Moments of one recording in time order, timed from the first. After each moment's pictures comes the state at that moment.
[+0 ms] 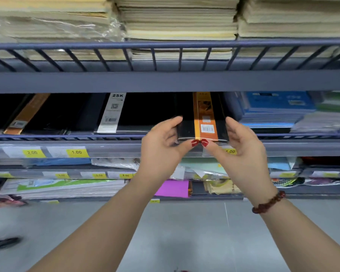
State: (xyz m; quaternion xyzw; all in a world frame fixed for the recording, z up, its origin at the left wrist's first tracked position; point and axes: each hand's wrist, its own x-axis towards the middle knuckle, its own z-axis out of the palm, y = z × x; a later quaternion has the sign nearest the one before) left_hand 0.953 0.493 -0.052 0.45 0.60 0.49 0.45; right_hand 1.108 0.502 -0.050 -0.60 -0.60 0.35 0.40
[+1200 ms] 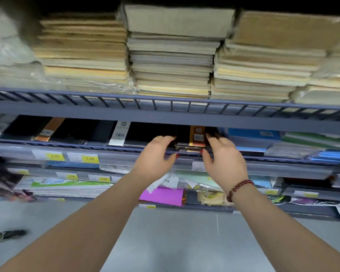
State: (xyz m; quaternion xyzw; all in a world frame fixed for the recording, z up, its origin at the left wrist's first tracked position) left_hand 0.939 0.506 -0.031 0.66 0.67 0.22 0.25; right_hand 1.125 0.530 -0.023 -0.60 -0.78 0.09 0.14
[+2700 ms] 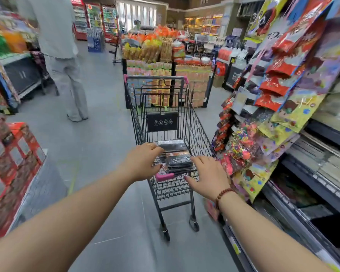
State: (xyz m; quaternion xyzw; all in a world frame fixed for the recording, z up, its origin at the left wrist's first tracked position) left_hand 0.454 -0.184 0.216 0.29 0.95 0.07 -0.09; right_hand 0.515 0.031 0.203 0.06 -0.99 0.05 0.09
